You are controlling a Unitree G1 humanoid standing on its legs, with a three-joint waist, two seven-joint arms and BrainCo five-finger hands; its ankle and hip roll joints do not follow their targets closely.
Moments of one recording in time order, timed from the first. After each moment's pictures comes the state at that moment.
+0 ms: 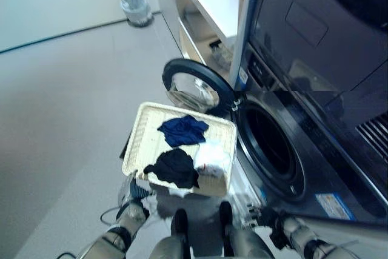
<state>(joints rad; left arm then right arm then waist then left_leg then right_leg) -0.42 0.26 -0.40 1.23 0.10 -0.10 0.58 -0.32 -0.30 0.45 1.24 0.07 -0.18 0.25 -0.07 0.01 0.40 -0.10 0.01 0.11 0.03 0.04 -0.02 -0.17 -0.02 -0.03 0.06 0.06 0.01</state>
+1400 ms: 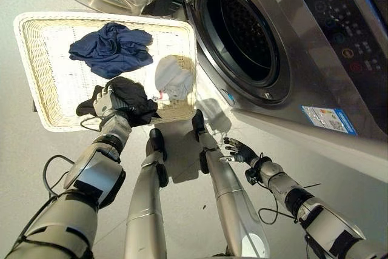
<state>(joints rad) -1.04 0.49 -0.56 1.40 0.13 0.13 0.56 -0.55 -0.32 0.60 0.93 0.41 -0.23 0.16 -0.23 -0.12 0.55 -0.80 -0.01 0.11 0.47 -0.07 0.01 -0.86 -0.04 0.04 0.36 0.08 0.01</state>
